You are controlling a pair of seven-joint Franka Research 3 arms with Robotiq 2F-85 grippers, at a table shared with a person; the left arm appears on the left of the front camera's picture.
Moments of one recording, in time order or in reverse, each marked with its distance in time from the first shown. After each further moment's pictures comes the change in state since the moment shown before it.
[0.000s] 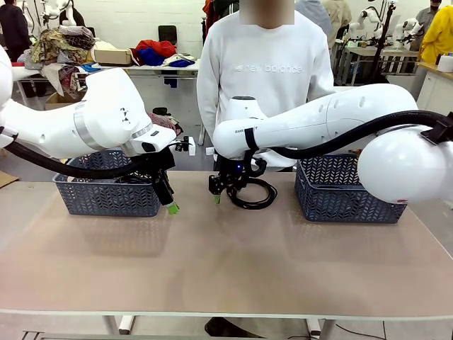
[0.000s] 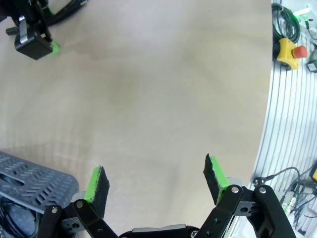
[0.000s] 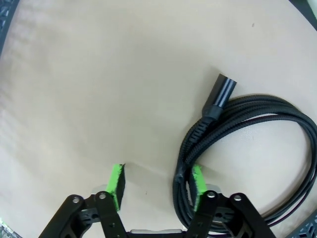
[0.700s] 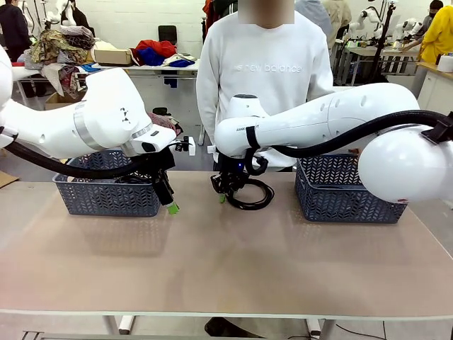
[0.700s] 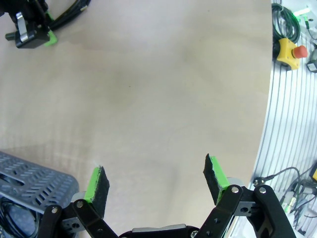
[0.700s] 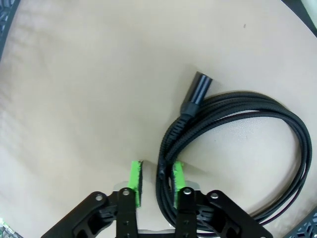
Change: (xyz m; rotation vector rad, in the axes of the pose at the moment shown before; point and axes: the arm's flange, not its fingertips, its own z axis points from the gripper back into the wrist) left arm 0.000 0.000 0.000 0.000 0.000 0.000; right arm 0.001 -0.005 0.003 0.002 -0.003 -0.008
